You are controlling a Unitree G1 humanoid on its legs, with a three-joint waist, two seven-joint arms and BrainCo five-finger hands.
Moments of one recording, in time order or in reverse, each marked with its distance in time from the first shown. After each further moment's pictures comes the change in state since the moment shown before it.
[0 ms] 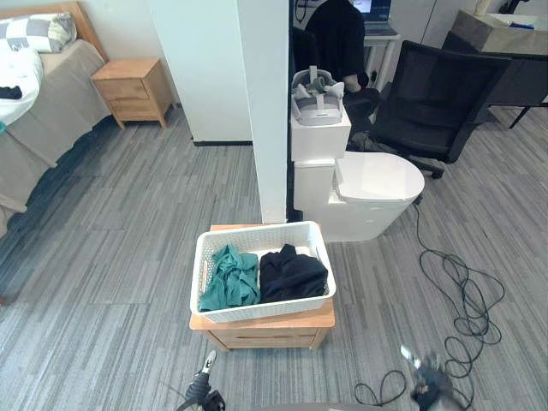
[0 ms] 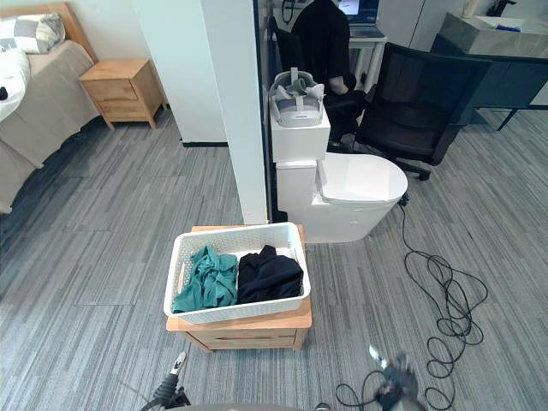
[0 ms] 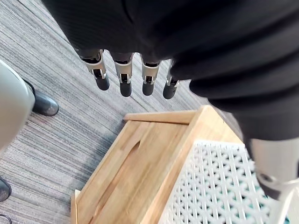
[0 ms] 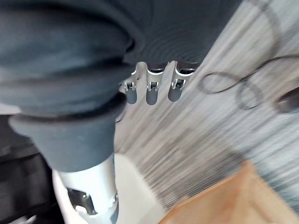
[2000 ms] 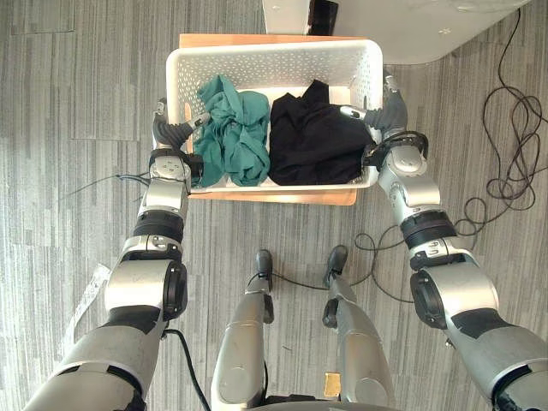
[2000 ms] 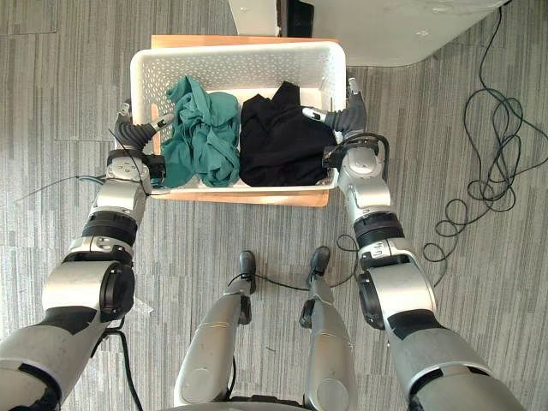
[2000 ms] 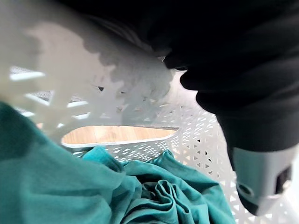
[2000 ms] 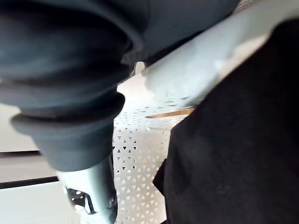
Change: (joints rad) left arm -1.134 0.355 -0.235 -0.081 0.411 0.164 0.208; right arm -1.238 -0.219 0.472 0.268 -0.130 0.043 -0.125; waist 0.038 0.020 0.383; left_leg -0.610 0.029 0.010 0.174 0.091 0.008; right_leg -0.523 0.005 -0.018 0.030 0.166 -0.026
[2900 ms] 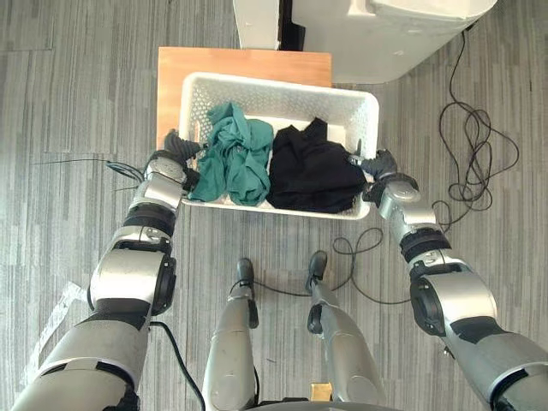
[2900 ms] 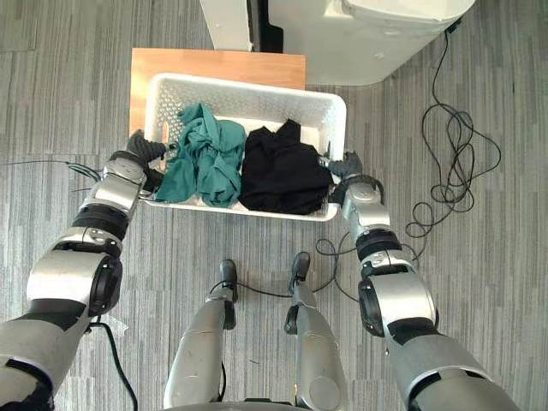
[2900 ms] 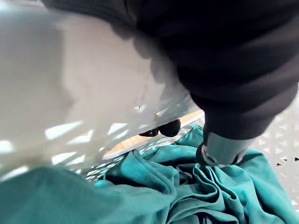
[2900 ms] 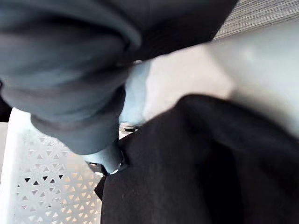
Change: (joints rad) left arm -0.037 0.059 -0.163 0.116 0.150 0.119 -0.213; right arm 0.117 0.012 -0.070 0.166 0.003 0.128 0.066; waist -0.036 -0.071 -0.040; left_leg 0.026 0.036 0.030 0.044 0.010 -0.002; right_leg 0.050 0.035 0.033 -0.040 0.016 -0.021
